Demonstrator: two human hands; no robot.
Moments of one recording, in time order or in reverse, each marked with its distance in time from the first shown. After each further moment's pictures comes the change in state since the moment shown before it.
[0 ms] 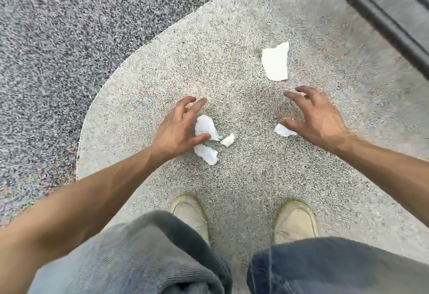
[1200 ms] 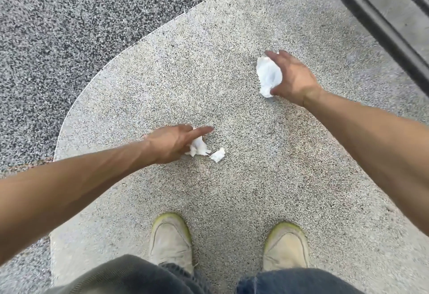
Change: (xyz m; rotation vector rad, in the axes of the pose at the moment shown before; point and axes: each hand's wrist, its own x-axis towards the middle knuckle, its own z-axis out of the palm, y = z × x) left_hand 0.037 -0.006 0.008 0.154 -0.379 0.252; right_hand 0.134 -0.017 -0.027 0.141 -0.127 0.150
